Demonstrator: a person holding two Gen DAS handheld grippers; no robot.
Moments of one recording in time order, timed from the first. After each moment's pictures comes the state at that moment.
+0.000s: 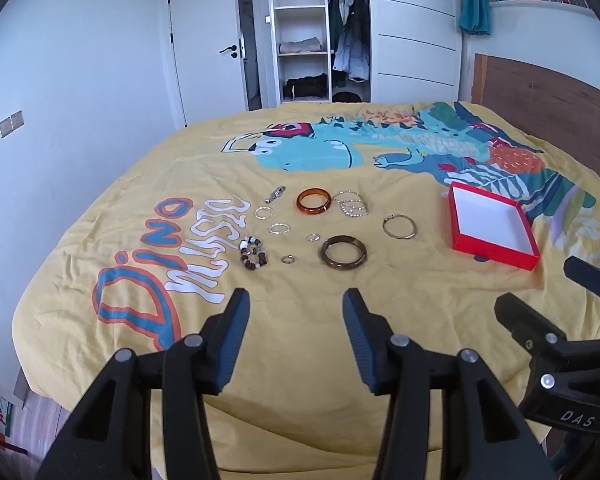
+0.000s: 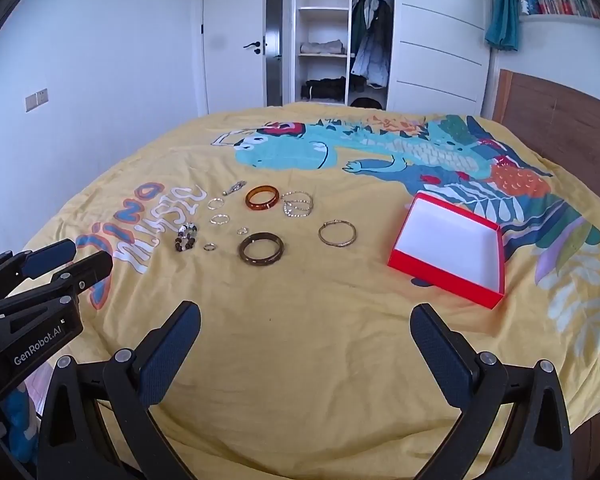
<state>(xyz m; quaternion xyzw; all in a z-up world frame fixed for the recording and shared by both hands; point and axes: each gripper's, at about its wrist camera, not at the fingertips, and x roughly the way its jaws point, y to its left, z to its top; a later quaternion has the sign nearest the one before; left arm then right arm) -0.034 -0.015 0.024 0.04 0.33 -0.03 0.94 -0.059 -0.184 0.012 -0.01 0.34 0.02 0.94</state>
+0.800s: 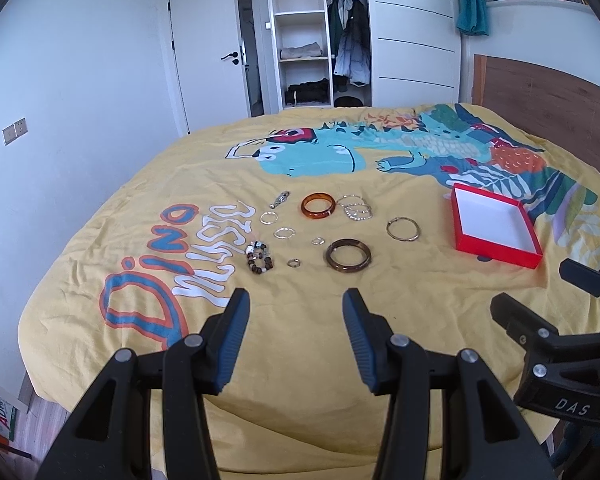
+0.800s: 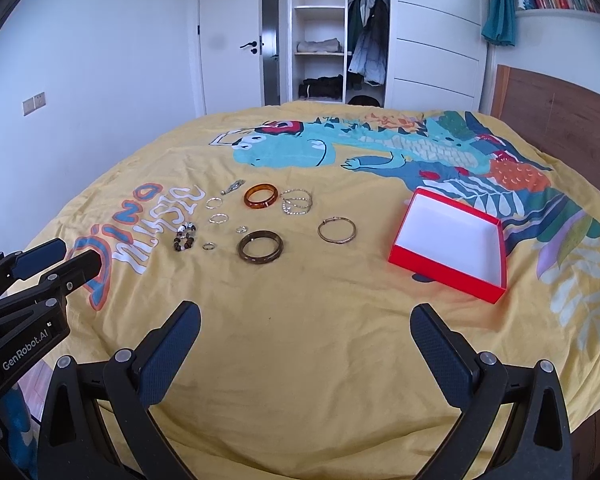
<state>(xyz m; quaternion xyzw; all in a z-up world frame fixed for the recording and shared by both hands) -0.043 -0.015 0.027 0.05 0.32 -0.02 0.95 -0.057 -0.186 0.001 0.00 0.34 0.02 0.94</state>
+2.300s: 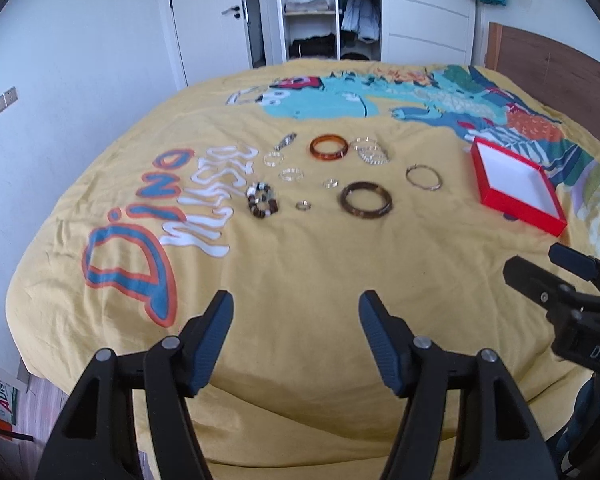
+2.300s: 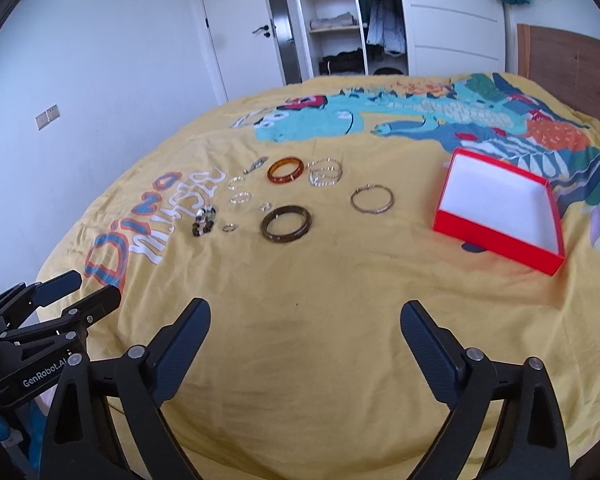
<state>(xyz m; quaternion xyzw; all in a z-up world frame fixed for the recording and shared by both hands) -0.010 0.004 -0.043 0.04 0.41 -0.02 0.91 -0.022 -0.194 -0.051 0.07 0.38 0.08 0.92</state>
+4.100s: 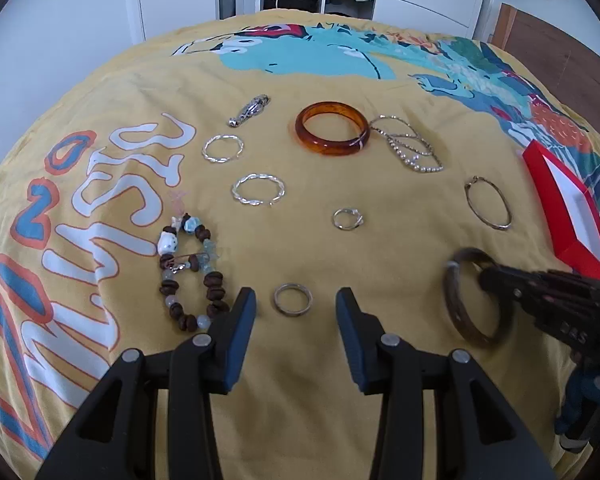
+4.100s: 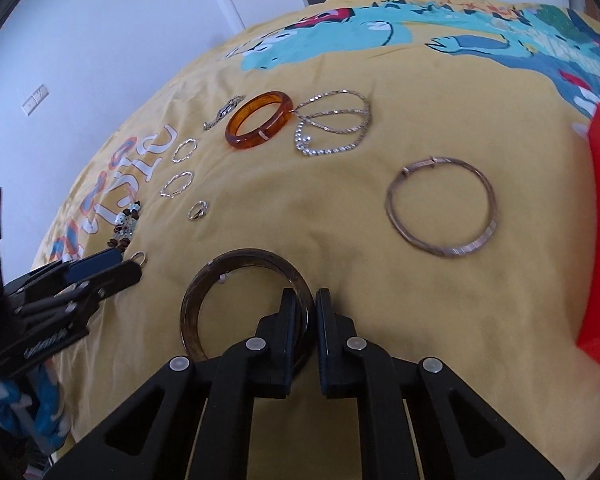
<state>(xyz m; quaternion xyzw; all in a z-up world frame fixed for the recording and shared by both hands) 0.200 0.003 -0.136 0.01 0.47 -0.08 0.88 0.204 -0.203 -0.167 0.09 0.49 0.17 0.85</state>
